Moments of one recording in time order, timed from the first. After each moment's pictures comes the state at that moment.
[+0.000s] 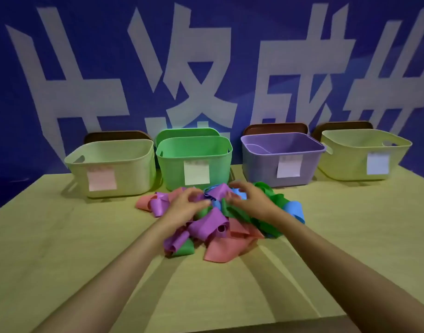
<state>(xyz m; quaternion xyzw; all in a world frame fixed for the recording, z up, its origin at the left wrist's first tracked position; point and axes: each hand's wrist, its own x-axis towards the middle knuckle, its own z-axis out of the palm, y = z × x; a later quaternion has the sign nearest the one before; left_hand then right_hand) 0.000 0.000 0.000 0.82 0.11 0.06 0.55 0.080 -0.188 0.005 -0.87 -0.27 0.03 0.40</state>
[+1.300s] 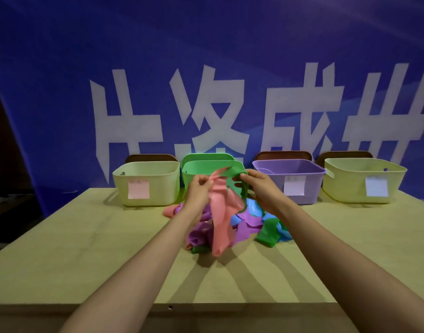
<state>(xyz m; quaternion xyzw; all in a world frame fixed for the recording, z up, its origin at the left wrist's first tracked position) -0.046 -0.032 0.066 0.71 0.12 0.28 0.64 0.014 -0.185 0.082 -0.66 -0.23 0.12 0.71</state>
